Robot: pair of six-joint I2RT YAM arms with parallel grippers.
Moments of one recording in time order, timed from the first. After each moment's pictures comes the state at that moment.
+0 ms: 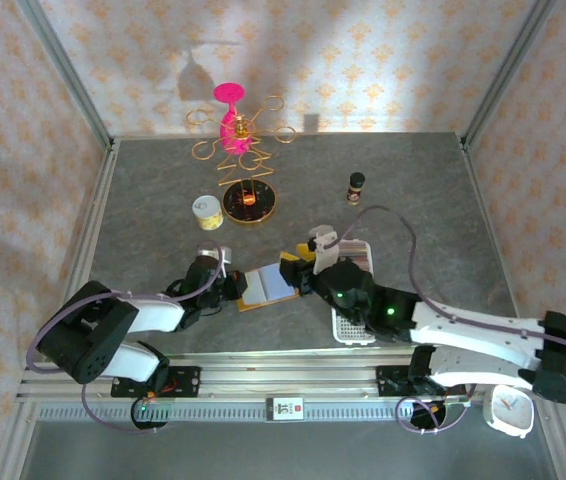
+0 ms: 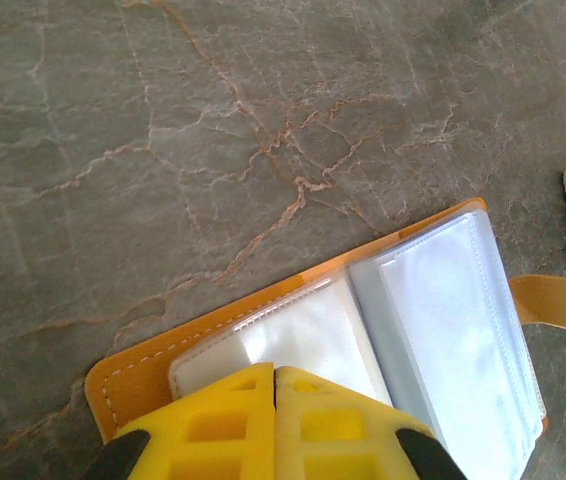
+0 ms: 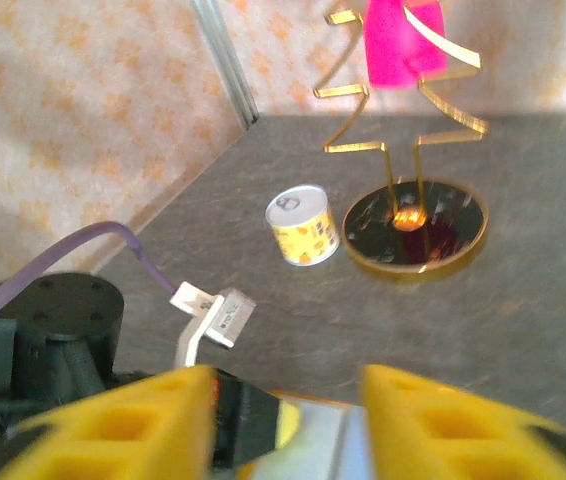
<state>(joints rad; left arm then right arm) -0.49 1.41 0.26 0.47 0.15 -0.72 1.16 0.99 0.69 0.05 0.44 0.37</state>
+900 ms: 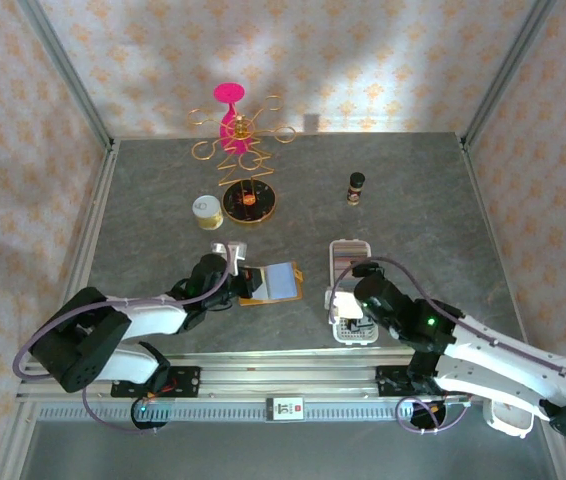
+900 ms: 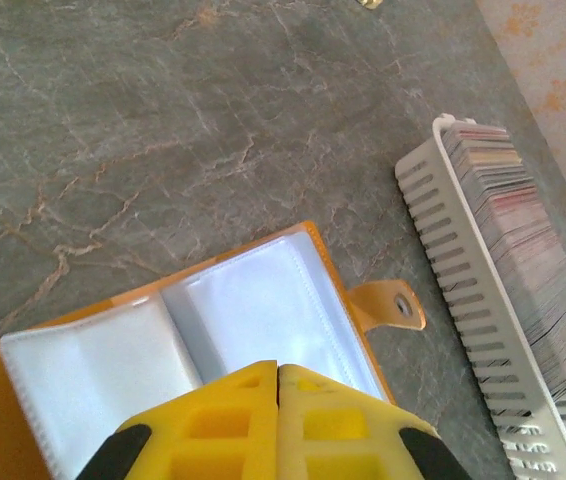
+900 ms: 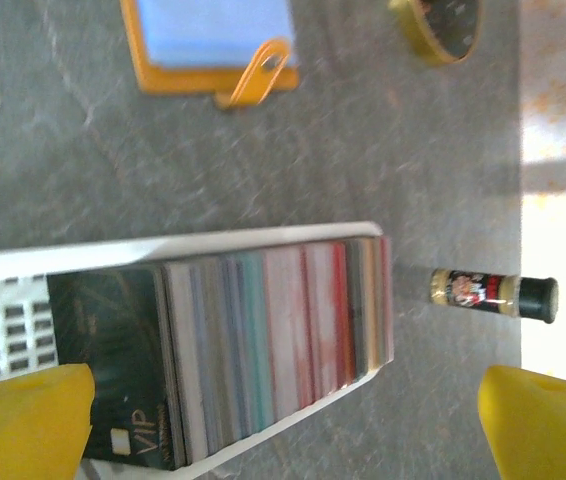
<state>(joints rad) -0.59 1.34 0.28 0.55 0.18 -0.66 1.00 0.72 0.54 -0.64 0.37 -0.82</state>
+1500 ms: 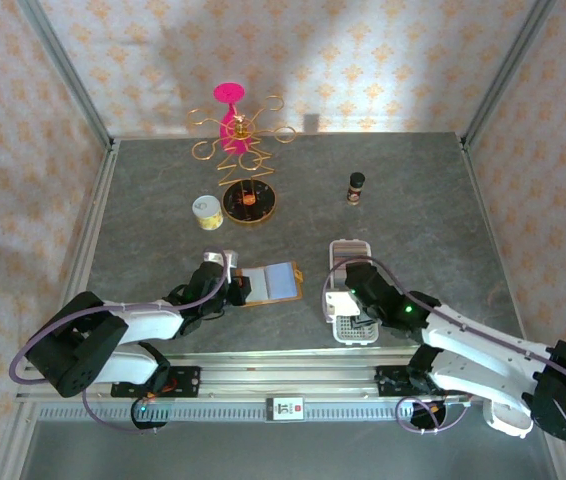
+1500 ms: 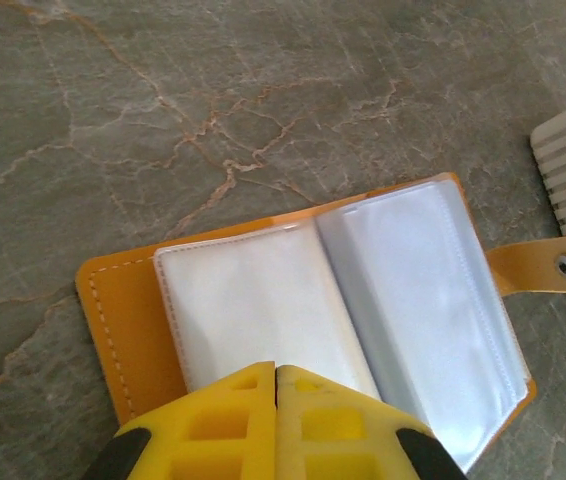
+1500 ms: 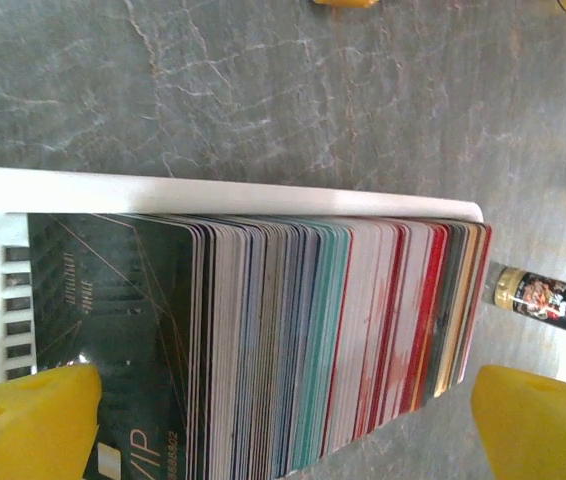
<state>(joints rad) -0.59 1.32 0.24 0.43 0.05 -0.66 0.86 0.90 0.47 -0.50 0.29 -1.02</state>
